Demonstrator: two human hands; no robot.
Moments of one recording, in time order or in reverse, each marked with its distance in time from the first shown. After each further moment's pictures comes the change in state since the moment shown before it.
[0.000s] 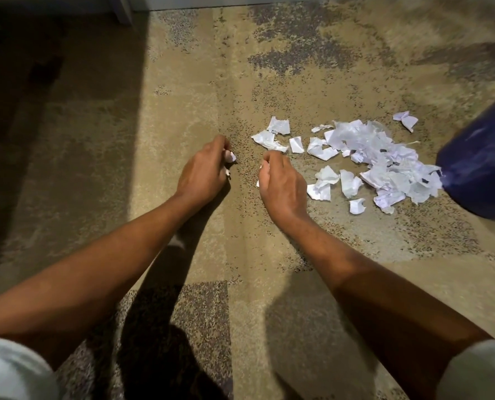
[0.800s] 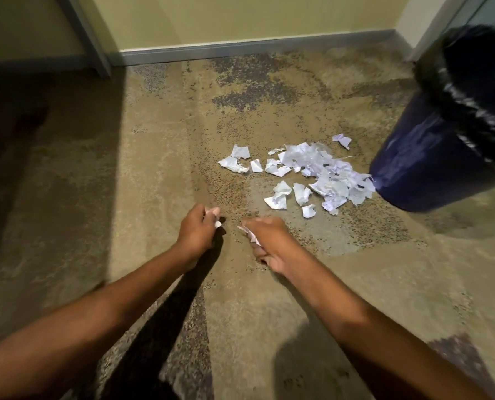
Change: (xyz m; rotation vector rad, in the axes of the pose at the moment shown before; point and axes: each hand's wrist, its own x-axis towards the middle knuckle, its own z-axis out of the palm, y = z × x) left_hand -0.081 0.077 0.008 -0.654 -0.171 -0.581; right_hand -0.076 0.008 -0.085 1.031 -0.437 0.907
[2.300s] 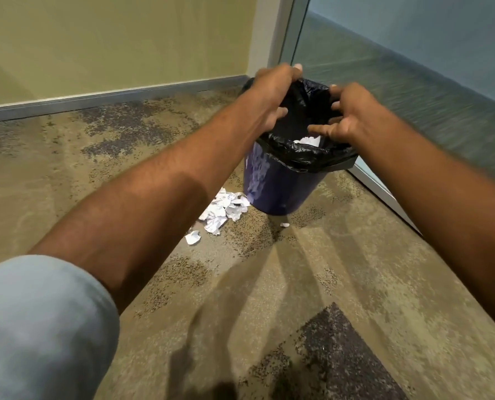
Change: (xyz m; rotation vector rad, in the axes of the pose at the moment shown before) left_hand -0.063 0.422 0.261 -0.505 -0.642 0.228; right_hand -0.159 -0.250 -0.318 0.446 0.531 -0.426
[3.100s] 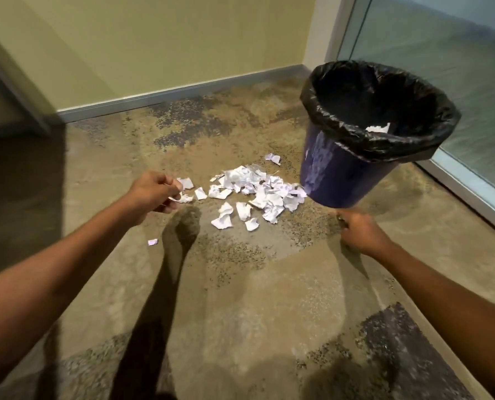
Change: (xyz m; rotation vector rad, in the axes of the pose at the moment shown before) left_hand -0.153 -0.095 -0.355 0.682 0.360 -0.202; right_hand 0.028 0.261 -0.073 -1.484 -0.270 -0.346
